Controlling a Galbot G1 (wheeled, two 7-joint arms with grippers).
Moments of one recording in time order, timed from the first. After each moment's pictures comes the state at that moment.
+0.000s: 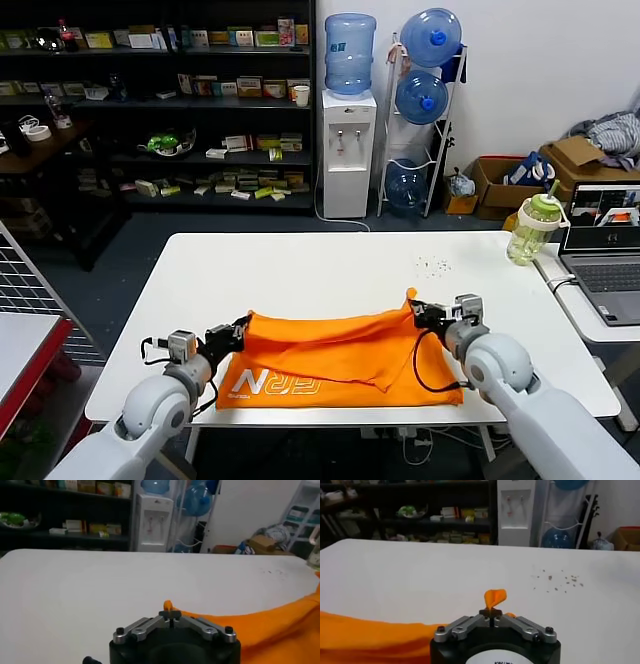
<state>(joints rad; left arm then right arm) 1.09 -0.90 -0.12 -1.80 -0.81 0.32 -0.18 -0.97 0.86 0.13 1.81 0.89 -0.59 0.24</state>
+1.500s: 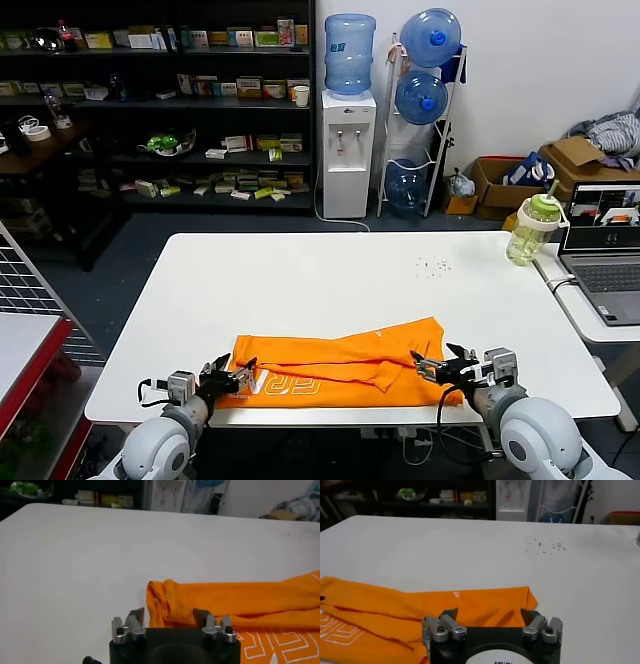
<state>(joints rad) 1.23 -0.94 -0.16 -1.75 -0.75 0.32 -0.19 -1.31 0.83 0.35 2.03 0.84 -0.63 0.24</state>
